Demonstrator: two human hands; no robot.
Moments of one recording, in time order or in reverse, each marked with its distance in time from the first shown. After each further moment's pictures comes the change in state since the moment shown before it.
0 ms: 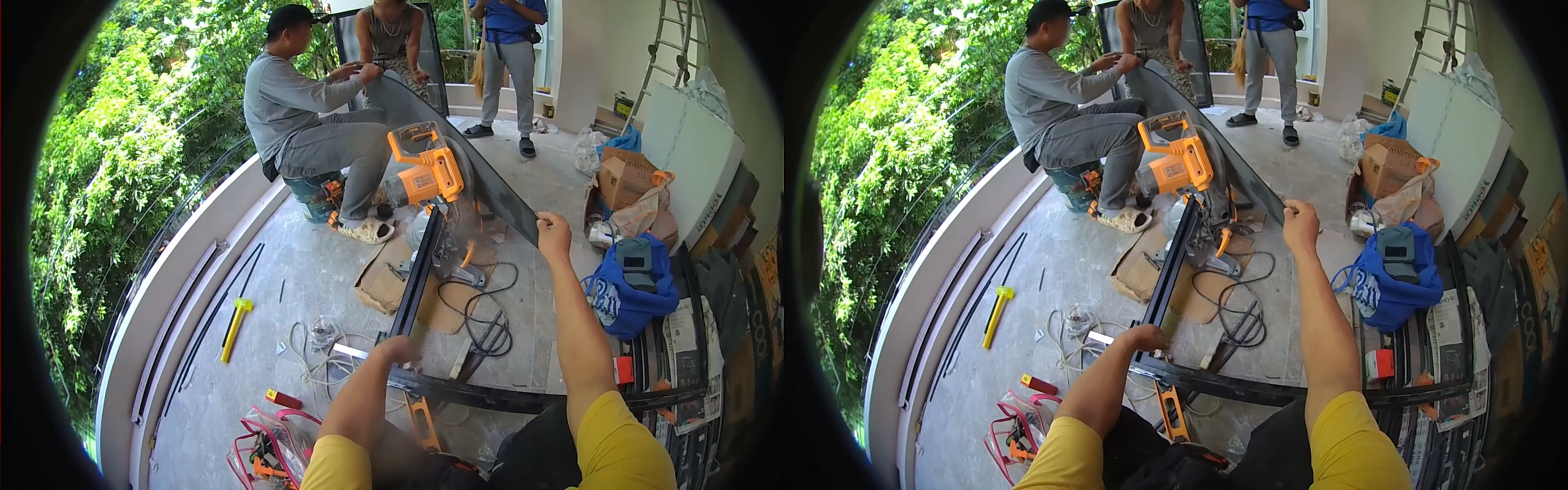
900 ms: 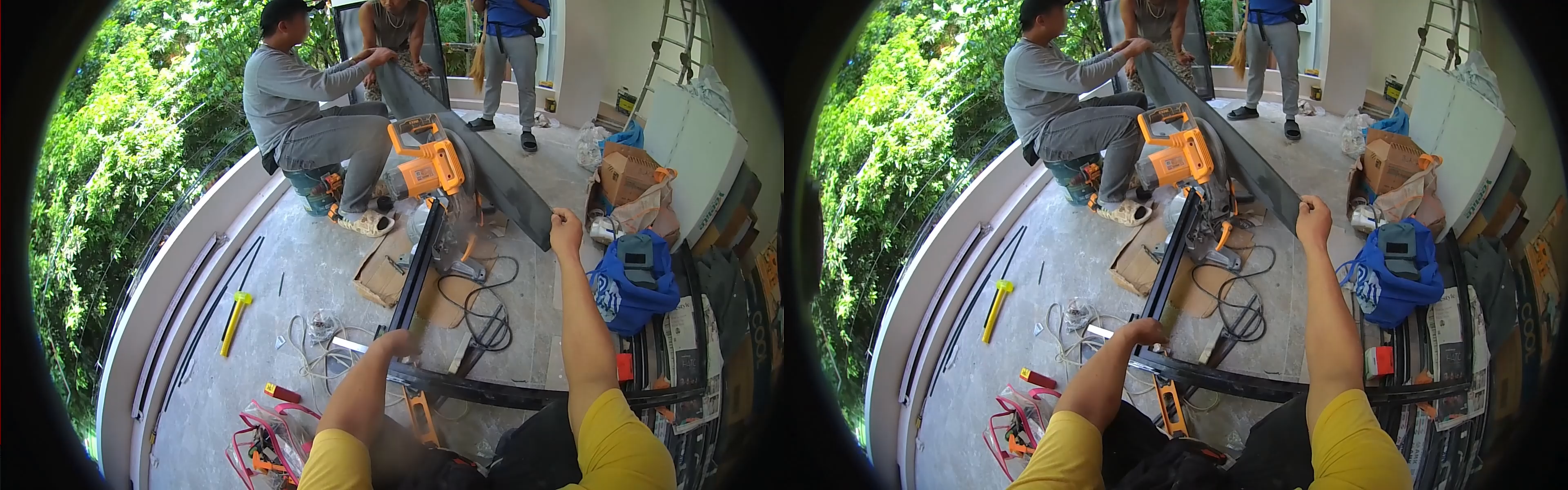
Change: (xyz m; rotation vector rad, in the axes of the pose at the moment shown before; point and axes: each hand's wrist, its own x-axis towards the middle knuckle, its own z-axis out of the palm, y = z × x) left_hand -0.044 0.077 -0.067 -0.073 -0.095 -0.204; right_hand 0.009 0.030 -0.007 0.023 0.071 0.051
